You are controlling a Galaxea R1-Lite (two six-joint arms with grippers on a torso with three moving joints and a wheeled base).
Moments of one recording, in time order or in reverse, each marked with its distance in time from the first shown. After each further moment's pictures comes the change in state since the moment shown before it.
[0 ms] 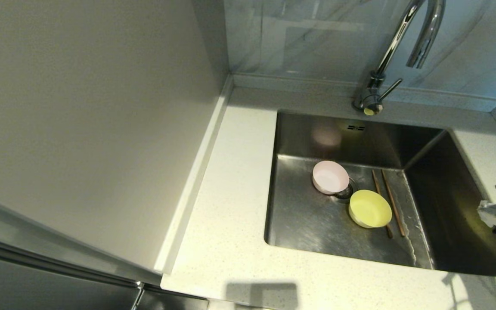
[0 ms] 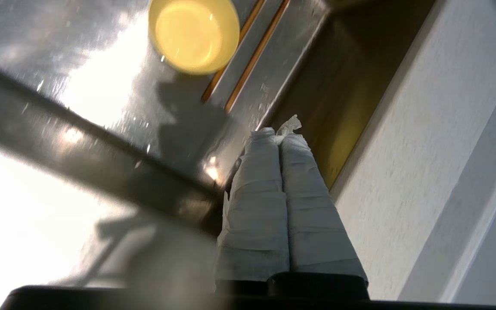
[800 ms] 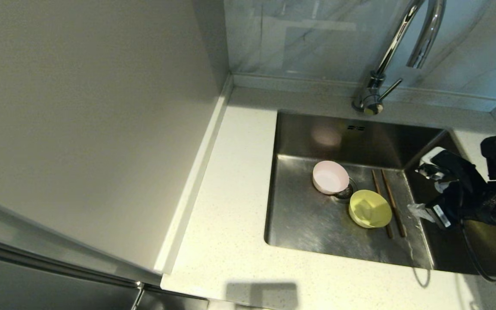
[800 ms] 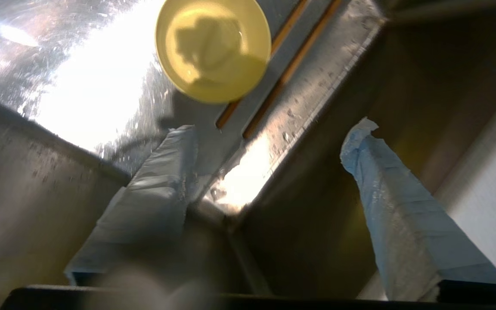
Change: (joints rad) left arm 0.000 0.000 0.000 0.000 0.000 0.000; right arm 0.031 0.427 -0.212 -0.059 0.007 -0.011
